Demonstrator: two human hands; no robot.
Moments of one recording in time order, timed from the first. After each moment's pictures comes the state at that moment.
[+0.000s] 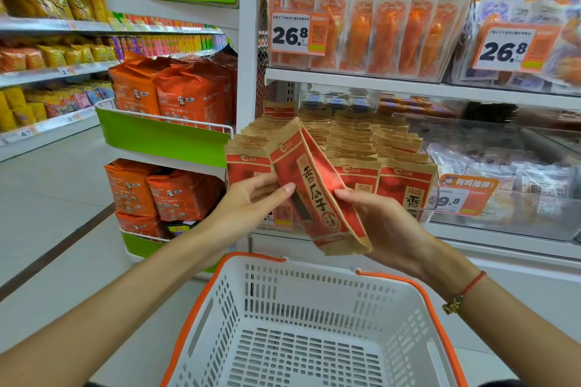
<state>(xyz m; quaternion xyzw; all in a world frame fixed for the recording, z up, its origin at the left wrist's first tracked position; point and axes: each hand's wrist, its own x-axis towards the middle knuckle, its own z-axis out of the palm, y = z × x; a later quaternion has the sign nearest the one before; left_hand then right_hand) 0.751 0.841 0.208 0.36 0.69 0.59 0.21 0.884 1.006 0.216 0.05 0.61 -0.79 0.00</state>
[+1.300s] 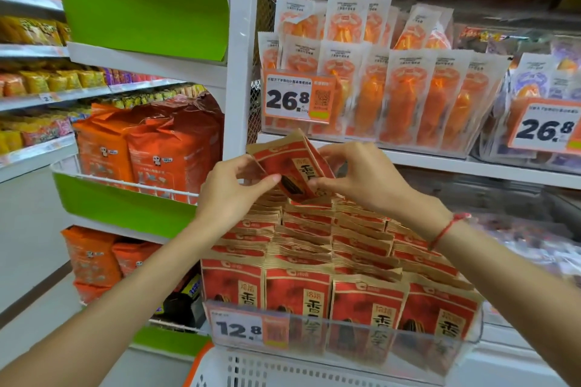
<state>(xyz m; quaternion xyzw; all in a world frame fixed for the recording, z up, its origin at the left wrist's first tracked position) 0.609 0.930 0.269 0.35 0.75 0.56 -0.04 0.732 1.102 0.321 0.04 0.96 -0.11 -0.27</state>
